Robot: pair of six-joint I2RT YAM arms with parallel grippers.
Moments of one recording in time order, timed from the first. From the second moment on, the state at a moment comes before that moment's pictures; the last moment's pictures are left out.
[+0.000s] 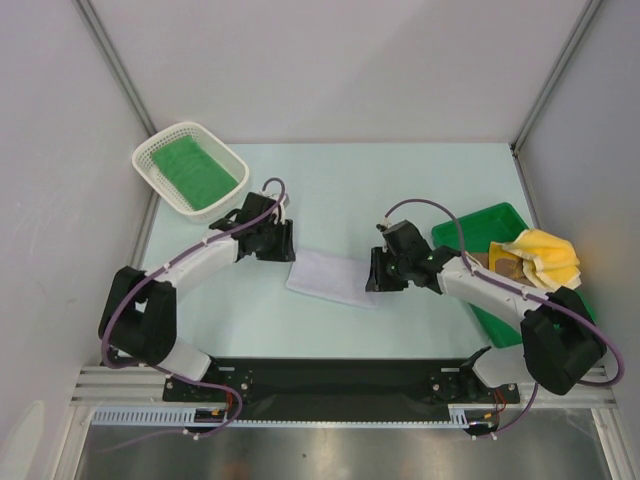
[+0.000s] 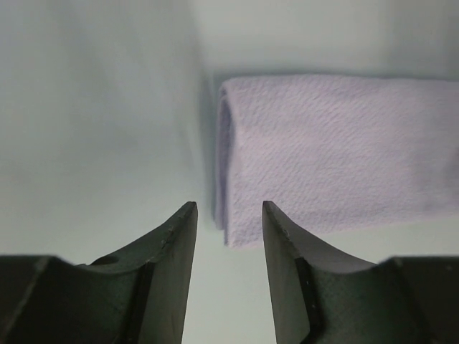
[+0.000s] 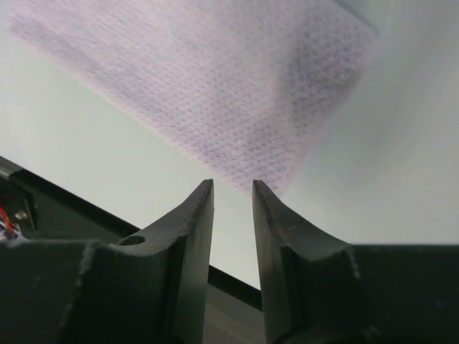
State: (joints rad) left arm -0.43 1.51 0.97 -0.47 0.11 -0.31; right arm 0.65 1.37 0.81 -0.41 -0.14 0.56
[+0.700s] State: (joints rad) left arm -0.43 1.69 1.04 -0.41 0.18 -0.27; right arm 0.63 1.49 0.75 -0.16 -0.10 0.55
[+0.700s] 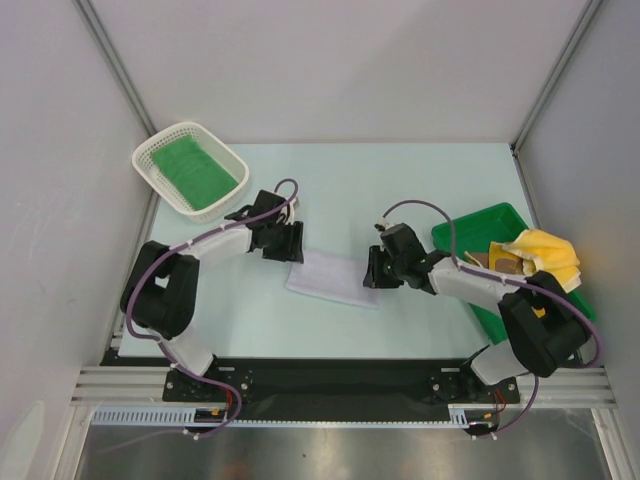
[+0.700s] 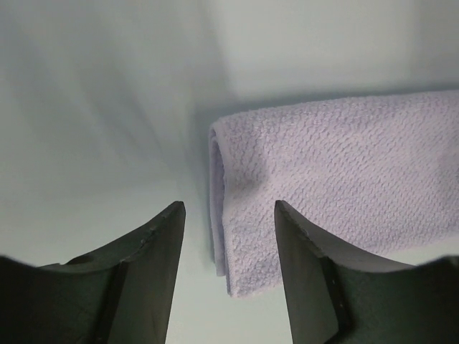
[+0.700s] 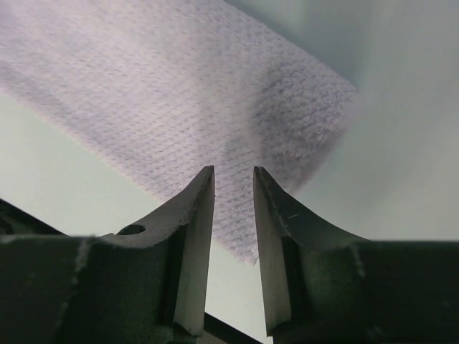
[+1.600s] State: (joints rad) left arm -0.47 1.73 0.99 -0.38 0.25 -0.24; right arm 0.60 1.10 0.77 -0.28 -0.12 0.50
